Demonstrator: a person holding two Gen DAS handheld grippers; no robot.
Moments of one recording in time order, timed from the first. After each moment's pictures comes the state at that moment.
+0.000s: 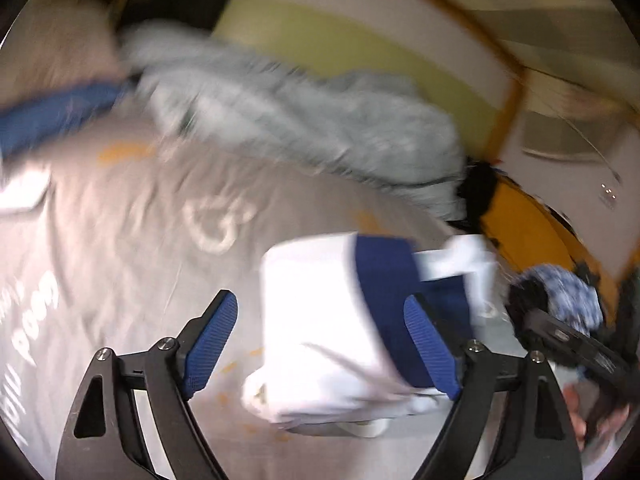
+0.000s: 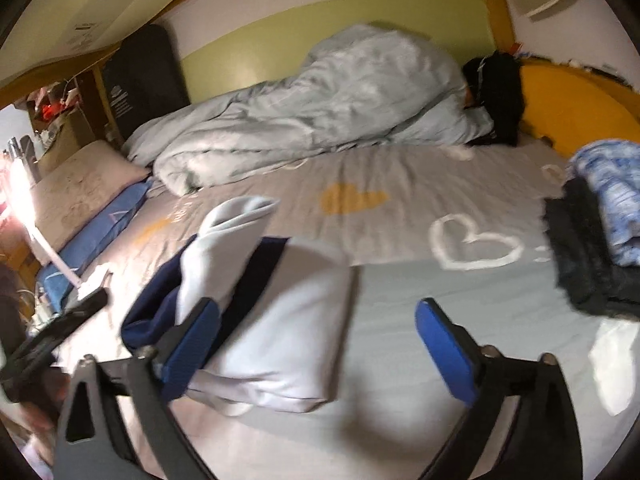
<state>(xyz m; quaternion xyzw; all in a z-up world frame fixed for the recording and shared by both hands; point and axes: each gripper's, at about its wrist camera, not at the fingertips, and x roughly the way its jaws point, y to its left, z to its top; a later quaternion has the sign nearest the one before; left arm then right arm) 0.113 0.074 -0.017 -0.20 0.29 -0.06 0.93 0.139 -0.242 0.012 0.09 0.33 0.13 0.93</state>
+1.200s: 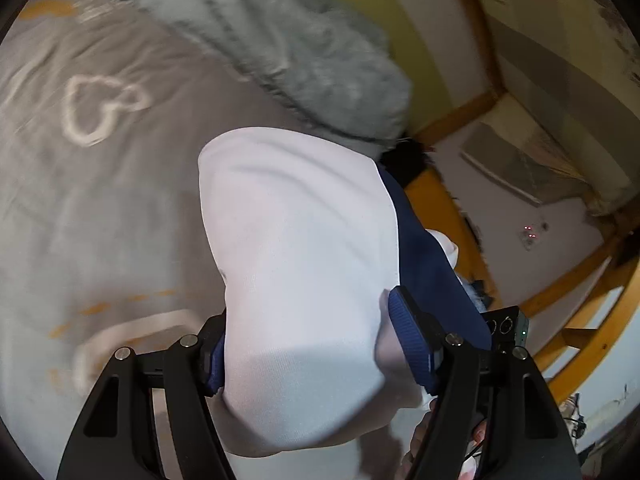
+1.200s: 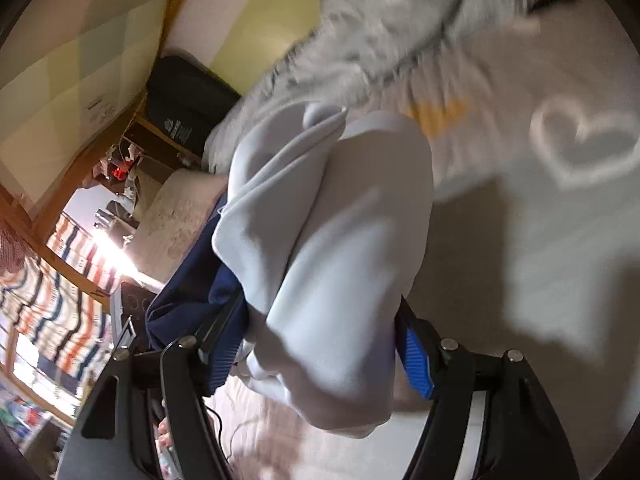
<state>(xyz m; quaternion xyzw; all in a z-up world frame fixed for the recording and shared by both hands) 0.169 0.029 -0.025 -0.36 0.36 -0.26 0.82 0.194 -0.291 -0.034 0.29 0.38 0.31 0.82</state>
